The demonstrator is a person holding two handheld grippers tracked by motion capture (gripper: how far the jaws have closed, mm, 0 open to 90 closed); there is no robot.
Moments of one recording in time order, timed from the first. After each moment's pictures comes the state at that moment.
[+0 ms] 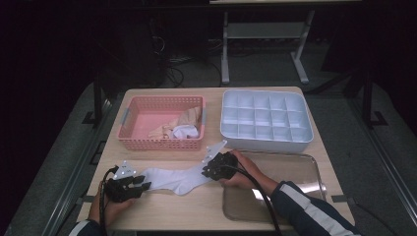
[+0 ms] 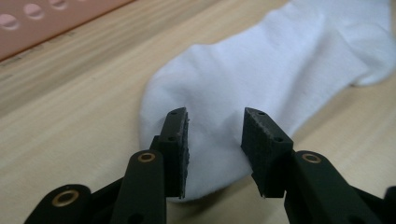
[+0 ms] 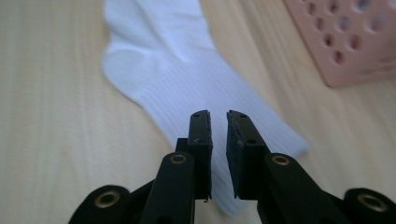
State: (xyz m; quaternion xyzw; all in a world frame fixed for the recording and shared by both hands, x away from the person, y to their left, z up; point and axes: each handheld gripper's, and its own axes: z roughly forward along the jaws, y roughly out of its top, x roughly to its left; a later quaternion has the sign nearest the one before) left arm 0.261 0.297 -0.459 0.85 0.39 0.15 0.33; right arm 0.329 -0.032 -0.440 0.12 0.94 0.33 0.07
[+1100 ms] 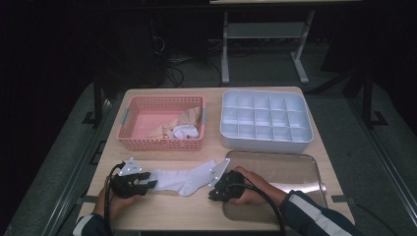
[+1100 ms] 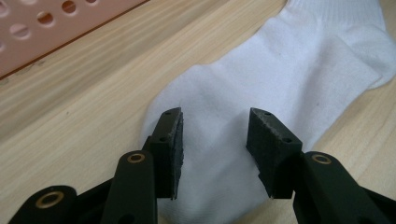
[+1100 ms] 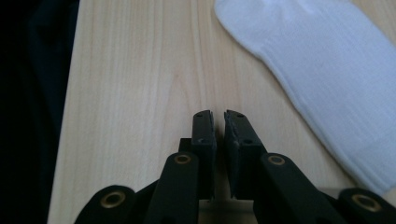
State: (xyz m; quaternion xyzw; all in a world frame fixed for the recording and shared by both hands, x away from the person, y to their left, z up) left arm 0.281 0.286 -0.463 0.86 0.36 0.13 0.34; right arm 0.290 -0.052 -0.454 0.04 0.96 0.29 -0.01
